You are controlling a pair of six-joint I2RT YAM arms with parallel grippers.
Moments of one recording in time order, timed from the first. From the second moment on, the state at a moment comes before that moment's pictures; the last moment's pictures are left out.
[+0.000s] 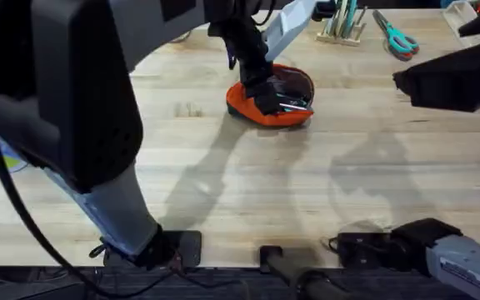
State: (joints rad) left arm -0.46 1.95 1.60 -0.97 0.44 0.97; right arm 0.27 1.06 1.62 -1.41 -0.07 -0.30
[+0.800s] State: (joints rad) left arm -0.27 1.67 1.59 -1.01 0.44 0.97; right arm 0.27 1.06 1.62 -1.41 -0.07 -0.30
